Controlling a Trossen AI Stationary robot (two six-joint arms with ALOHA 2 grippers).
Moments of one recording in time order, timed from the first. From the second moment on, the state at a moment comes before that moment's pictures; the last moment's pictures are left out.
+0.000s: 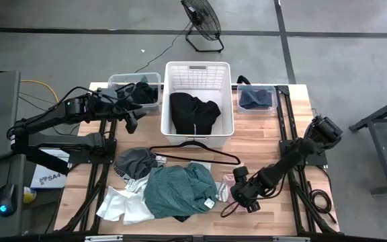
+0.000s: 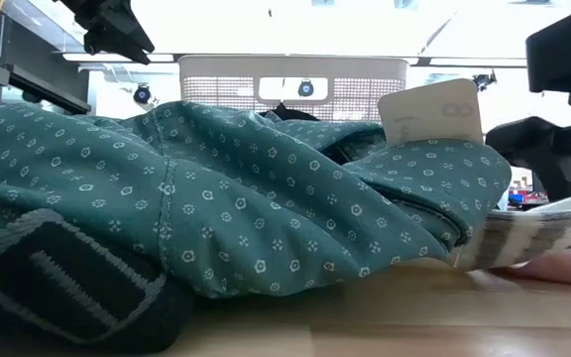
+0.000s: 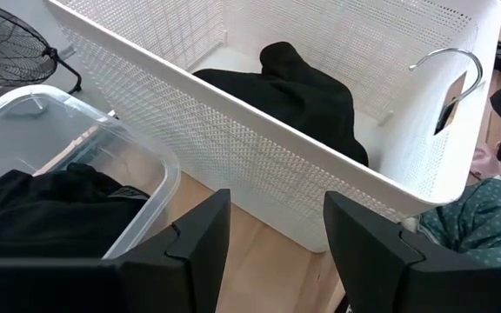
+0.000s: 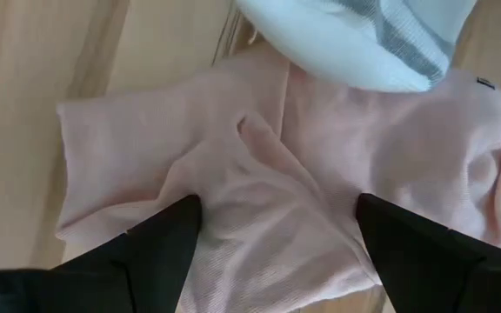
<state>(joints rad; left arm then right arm) 0.30 0.72 0.97 -0.81 -0.16 -0.24 0.64 1.71 0.87 -0.43 0.09 0.37</state>
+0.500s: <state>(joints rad) 0.30 0.72 0.97 -0.82 -0.16 -0.24 0.60 1.74 0.88 -0.43 -0.06 0.46</state>
